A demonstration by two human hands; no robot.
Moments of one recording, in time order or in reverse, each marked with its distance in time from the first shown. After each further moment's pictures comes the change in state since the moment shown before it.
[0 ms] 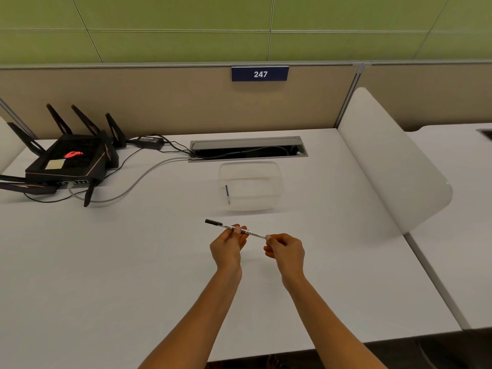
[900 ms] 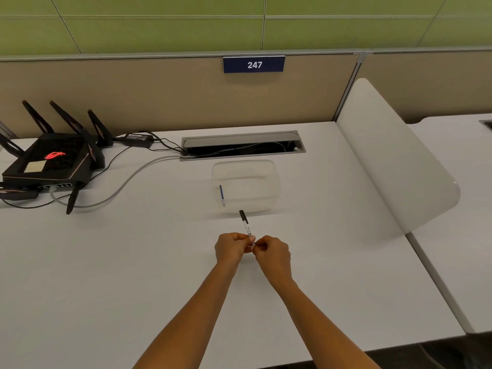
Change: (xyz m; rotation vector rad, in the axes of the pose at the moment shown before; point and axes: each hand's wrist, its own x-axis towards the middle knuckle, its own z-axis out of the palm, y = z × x) left_hand 0.037 -0.006 0.018 0.662 -0.204 -0.019; right_hand 0.032 0.020 0.027 -0.616 -0.098 -0.188
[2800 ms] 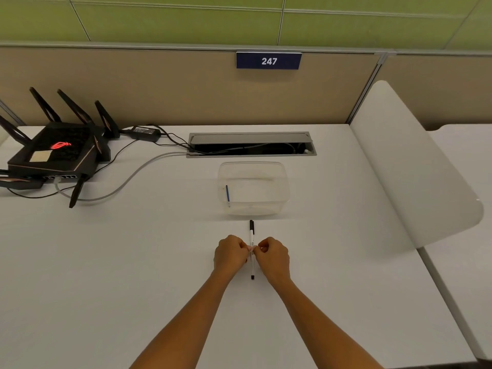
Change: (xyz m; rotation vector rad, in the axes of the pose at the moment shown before) left_hand 0.026 -0.011 -0.008 0.562 -0.016 0.166; right_hand 0.025 0.001 0.016 0.006 -0.047 0.019
